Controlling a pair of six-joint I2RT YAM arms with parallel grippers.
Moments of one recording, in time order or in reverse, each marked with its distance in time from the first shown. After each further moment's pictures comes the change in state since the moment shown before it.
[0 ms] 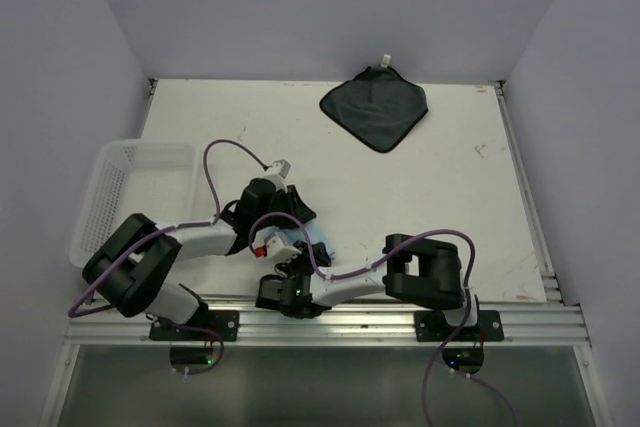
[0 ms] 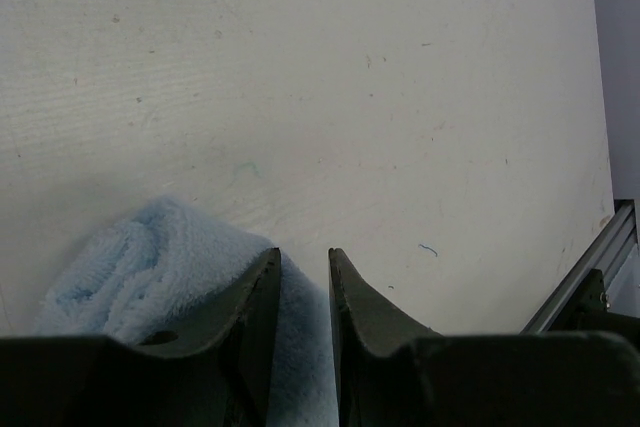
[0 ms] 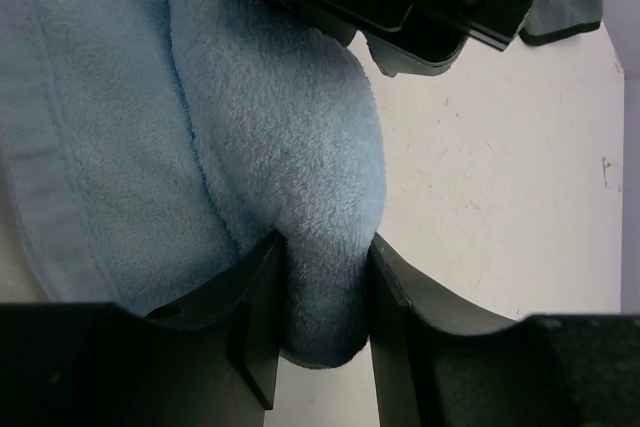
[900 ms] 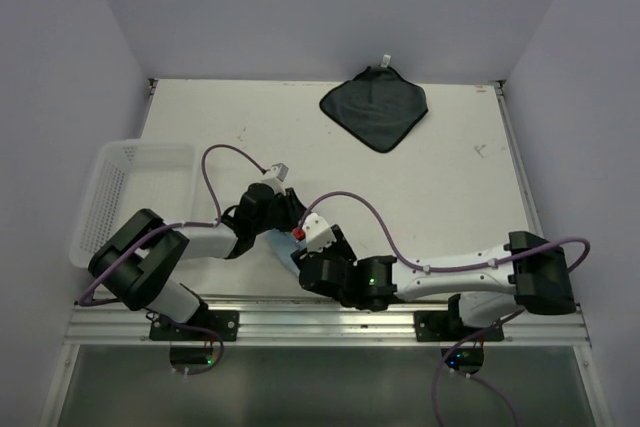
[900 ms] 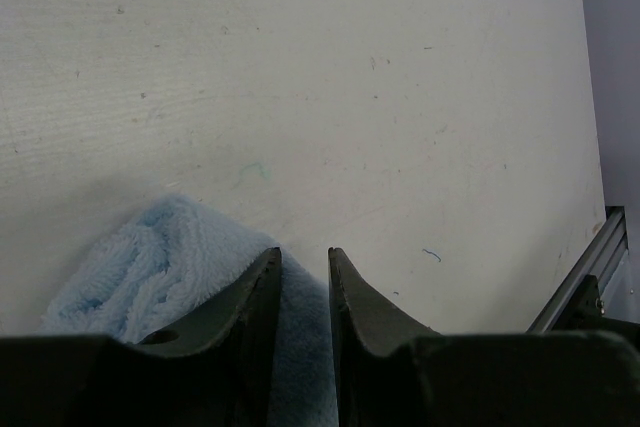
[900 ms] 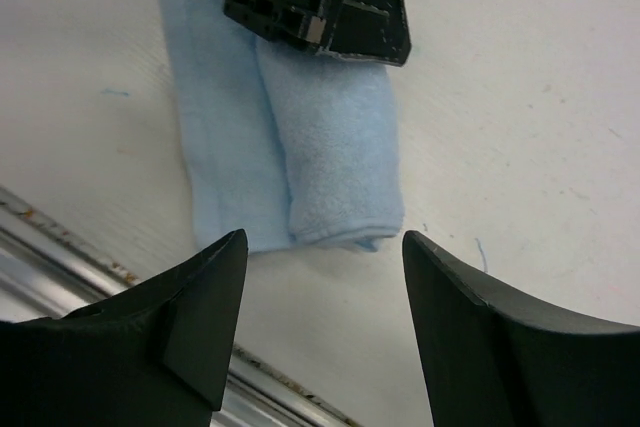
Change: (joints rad) left arm 0.005 0.045 -0.058 0.138 -0.001 -0.029; right arm -0.006 -0.544 -0.279 0.163 -0.337 -0.011
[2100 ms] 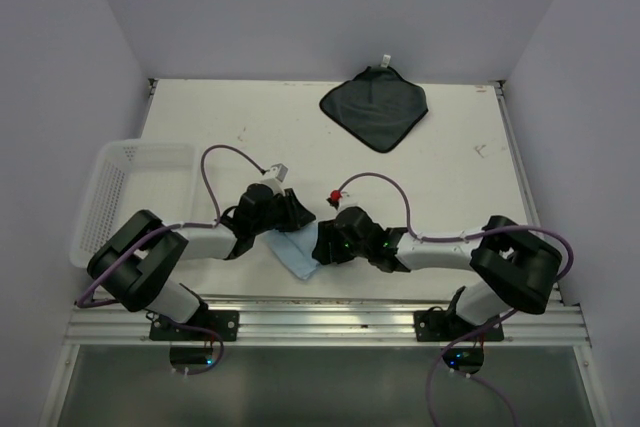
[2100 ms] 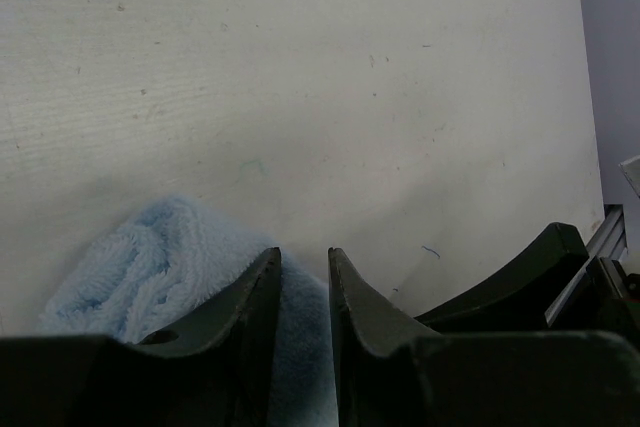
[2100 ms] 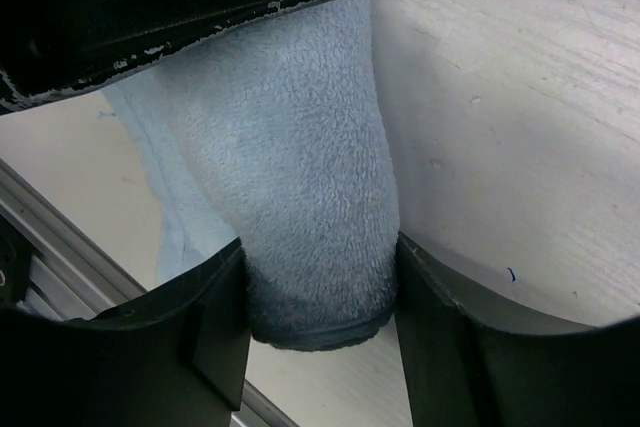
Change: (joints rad) left arm 0.001 -0.008 -0.008 0.003 0.004 0.000; right arm -0.473 0.036 -0.291 0.461 -0.785 0.206
